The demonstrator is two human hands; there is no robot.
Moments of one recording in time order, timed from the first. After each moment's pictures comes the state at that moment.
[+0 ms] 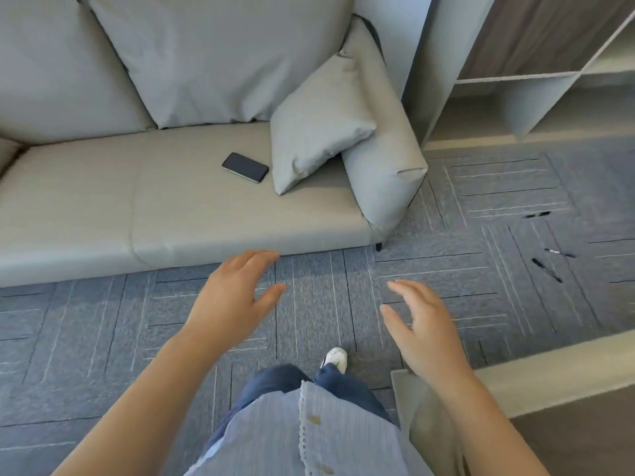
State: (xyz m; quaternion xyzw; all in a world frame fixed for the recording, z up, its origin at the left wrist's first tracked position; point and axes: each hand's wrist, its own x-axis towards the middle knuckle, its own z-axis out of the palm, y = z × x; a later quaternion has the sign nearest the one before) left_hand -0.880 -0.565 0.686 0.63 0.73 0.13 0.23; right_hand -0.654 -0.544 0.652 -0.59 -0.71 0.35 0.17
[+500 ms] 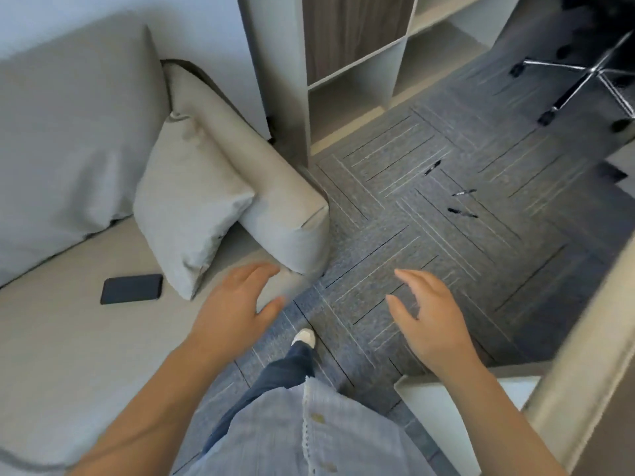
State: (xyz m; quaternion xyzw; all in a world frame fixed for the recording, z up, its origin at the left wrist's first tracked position) left_hand -0.820 -0.301 0.667 0.80 0.54 0.02 0.26; right_hand -0.604 -0.385 0.653 -0.77 -0.51 0.30 0.22
